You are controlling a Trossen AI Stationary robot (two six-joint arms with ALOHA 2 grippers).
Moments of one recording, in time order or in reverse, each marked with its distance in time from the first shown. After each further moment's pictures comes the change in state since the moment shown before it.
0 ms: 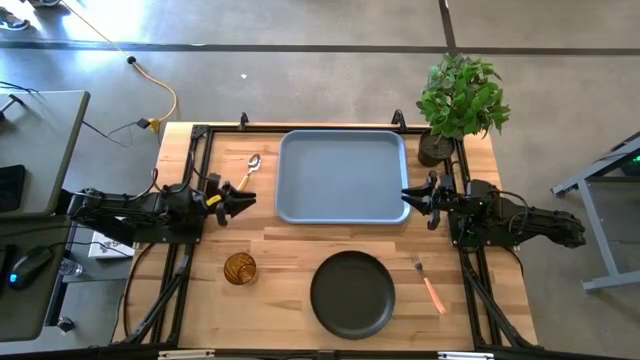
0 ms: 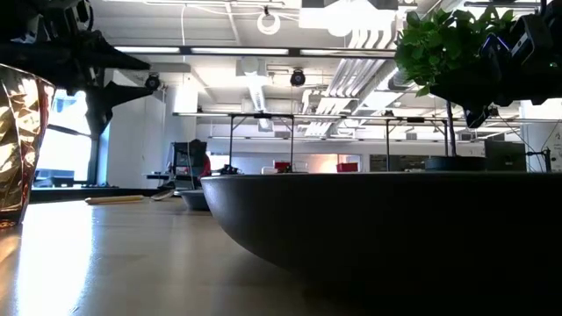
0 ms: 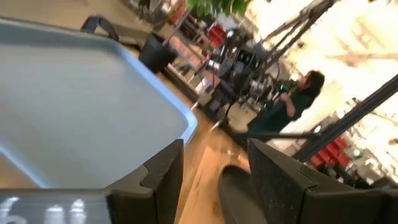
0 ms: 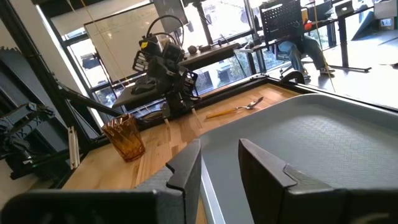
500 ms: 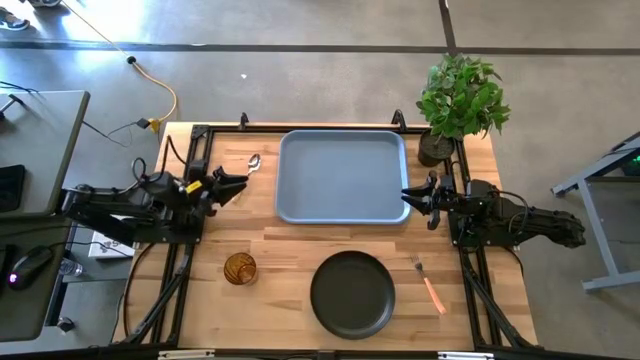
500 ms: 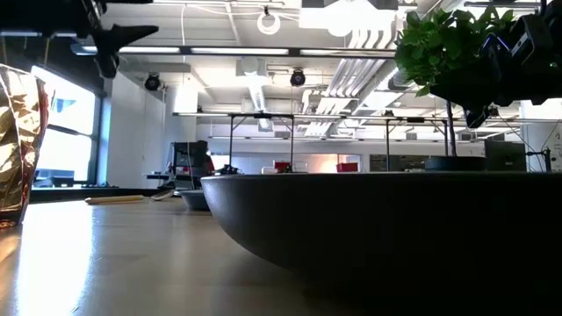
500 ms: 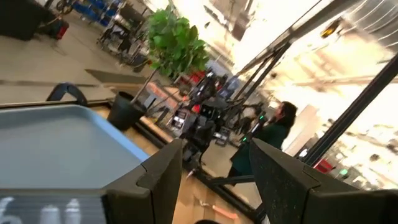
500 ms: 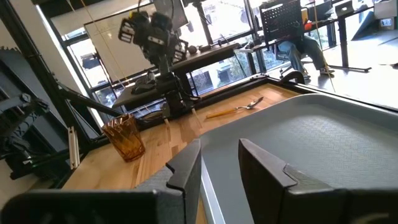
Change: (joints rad) left arm 0.000 0.131 0.249 0.027 -0.016 0.115; right arm 0.000 0.000 0.000 0.000 0.000 0.000
